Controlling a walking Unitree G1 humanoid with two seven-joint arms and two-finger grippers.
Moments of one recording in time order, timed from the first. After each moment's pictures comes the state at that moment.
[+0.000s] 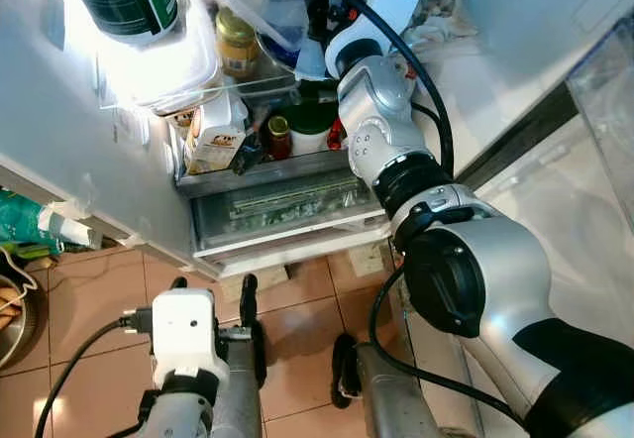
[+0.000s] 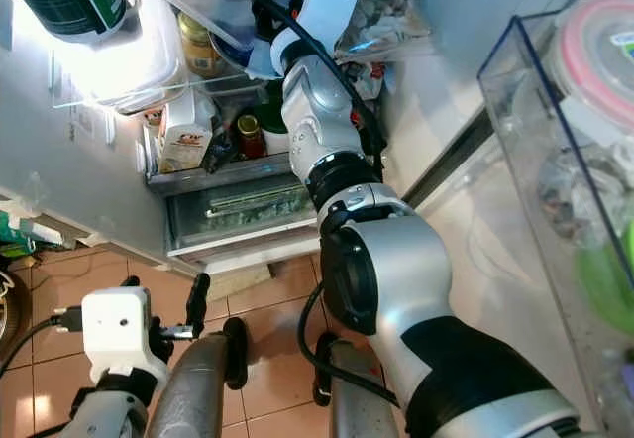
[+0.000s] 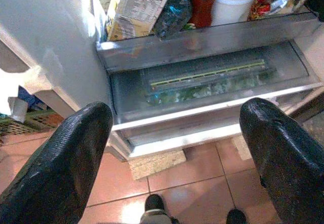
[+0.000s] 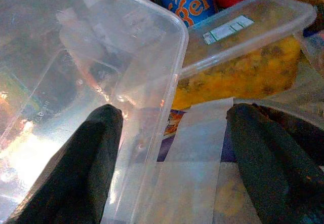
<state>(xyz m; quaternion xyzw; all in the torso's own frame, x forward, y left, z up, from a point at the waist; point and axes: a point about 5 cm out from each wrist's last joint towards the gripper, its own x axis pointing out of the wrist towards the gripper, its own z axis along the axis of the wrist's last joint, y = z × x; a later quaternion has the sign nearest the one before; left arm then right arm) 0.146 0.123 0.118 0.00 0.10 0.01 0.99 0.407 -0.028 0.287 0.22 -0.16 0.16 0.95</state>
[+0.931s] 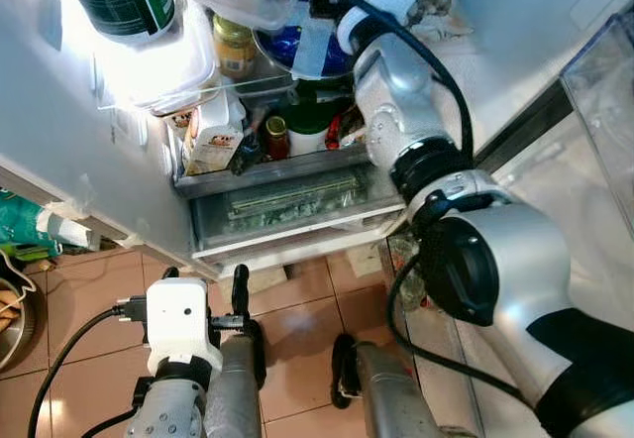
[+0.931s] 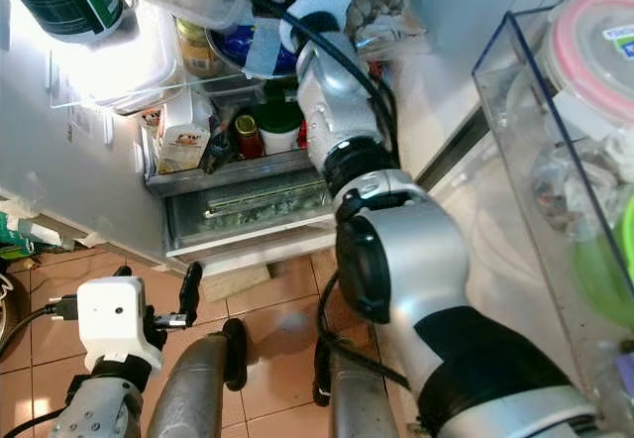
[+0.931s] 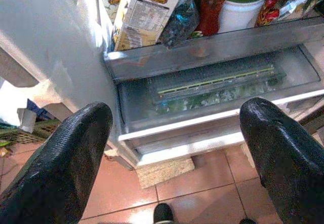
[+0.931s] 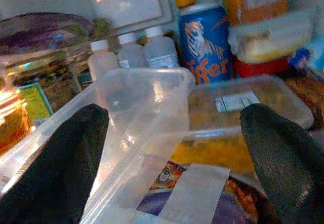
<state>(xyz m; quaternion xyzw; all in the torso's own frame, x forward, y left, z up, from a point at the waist) 0.157 0.130 0.119 0.01 0.09 0.02 1.00 0.406 -0.039 0.313 0.10 -0.24 0.19 0.95</state>
